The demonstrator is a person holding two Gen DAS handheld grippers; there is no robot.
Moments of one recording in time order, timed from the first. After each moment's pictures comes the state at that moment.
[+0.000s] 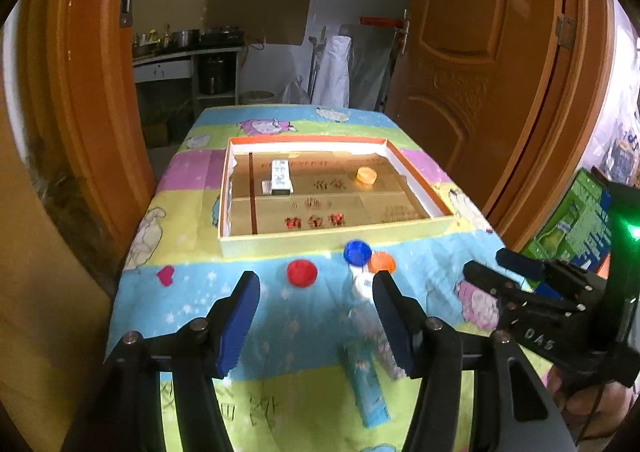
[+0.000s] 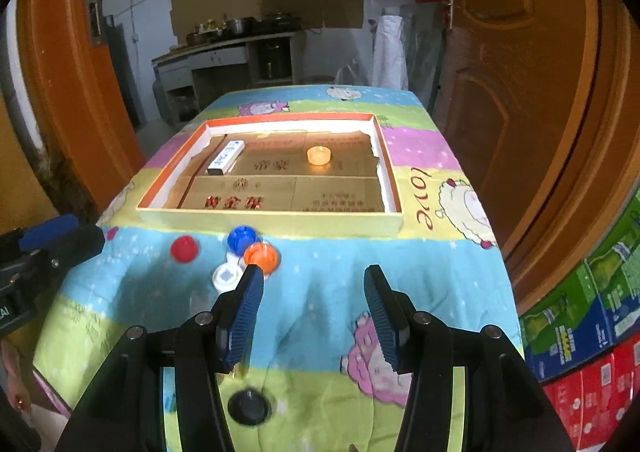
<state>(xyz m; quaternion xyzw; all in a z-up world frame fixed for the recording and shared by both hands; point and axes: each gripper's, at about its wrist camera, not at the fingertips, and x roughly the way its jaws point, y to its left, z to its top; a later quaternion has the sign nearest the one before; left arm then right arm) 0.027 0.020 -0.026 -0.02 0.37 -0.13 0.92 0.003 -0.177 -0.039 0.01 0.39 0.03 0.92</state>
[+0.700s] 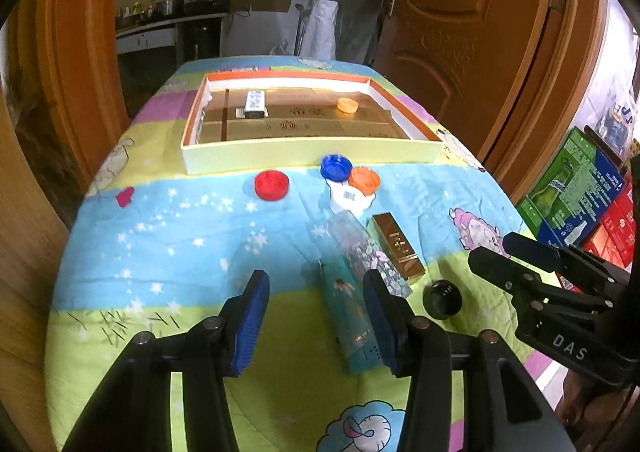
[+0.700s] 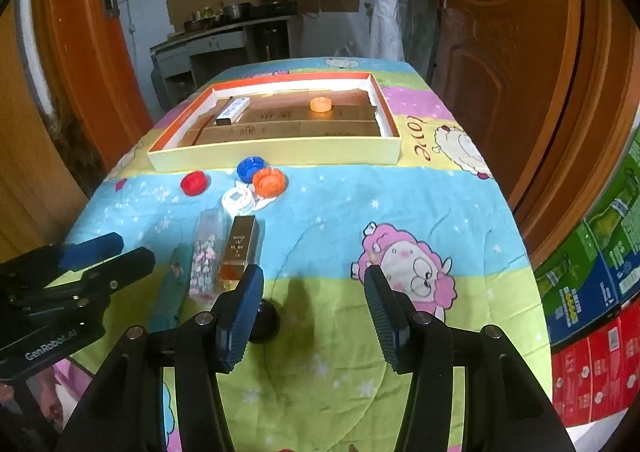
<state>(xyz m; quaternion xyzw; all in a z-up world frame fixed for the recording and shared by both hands) 0.008 0.003 -0.088 -0.02 0.42 -0.16 0.89 -0.045 -0.171 -0.071 0.01 0.41 0.03 0.91</state>
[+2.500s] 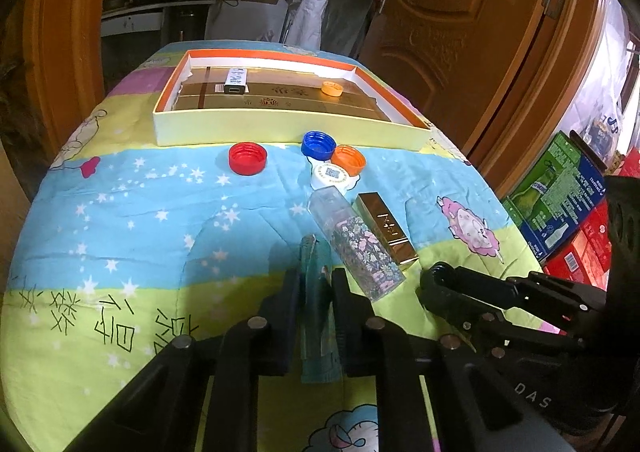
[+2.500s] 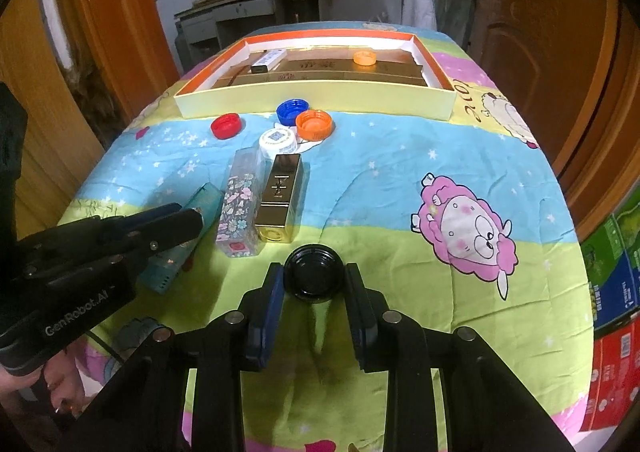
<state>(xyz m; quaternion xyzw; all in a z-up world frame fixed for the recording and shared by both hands) 0.011 0.001 -0.111 -0.06 0.42 -0.20 0.88 -0.047 -0.147 -0.103 0.00 0.46 0.08 0.88</state>
